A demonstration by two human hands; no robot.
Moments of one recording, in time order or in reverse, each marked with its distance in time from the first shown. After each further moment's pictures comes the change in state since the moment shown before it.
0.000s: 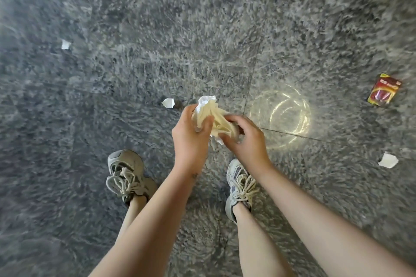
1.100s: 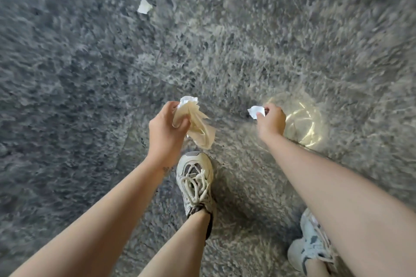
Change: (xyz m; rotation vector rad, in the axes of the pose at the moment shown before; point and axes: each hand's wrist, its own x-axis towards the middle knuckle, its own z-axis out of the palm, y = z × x) left_hand 0.208 -0.228 -0.206 0.073 0.062 -0.129; right_hand 0.189 0.037 0.290 -0.501 0.105 0.495
